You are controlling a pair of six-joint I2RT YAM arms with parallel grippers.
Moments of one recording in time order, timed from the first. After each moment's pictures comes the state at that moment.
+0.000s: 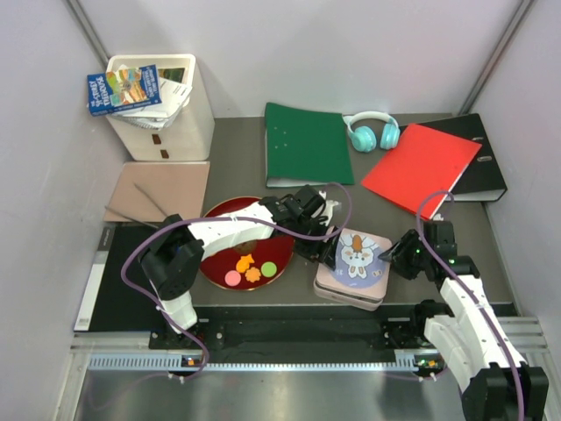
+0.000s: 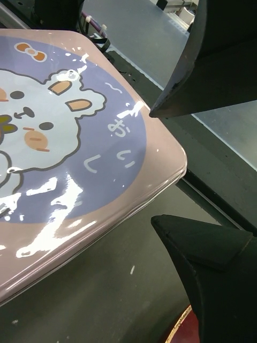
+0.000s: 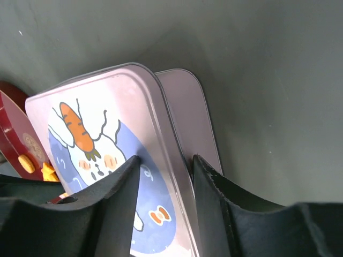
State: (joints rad) left arm -0.91 1.76 1.26 -0.53 0.43 -0.45; right arm 0.03 0.73 0.43 -0.65 -0.23 0.82
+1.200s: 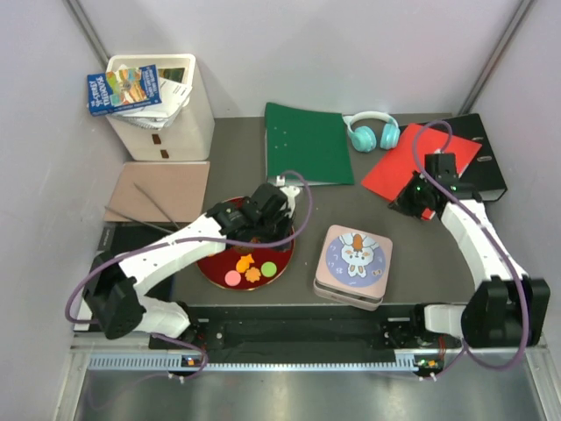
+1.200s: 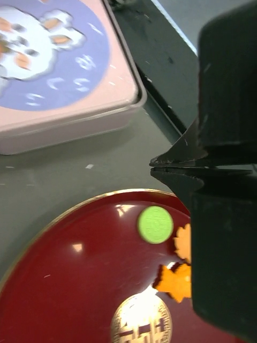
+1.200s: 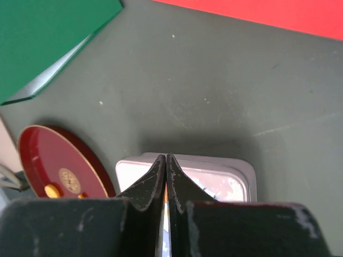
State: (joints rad) left arm -0.84 1.39 1.13 -0.63 0.09 -0.39; right arm 0.03 1.20 0.98 -0.66 -0.15 0.69
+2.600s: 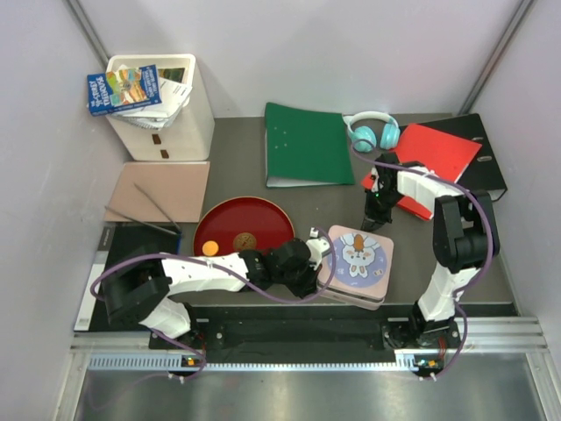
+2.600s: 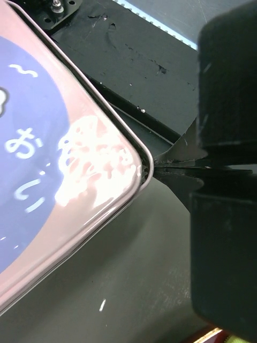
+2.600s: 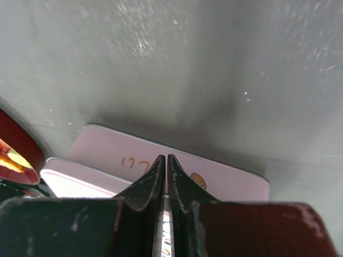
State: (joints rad) left arm -1.15 1.47 0.73 -0.04 0.14 -0.42; right arm 0.21 1.80 1.21 -0.85 -0.28 0.40
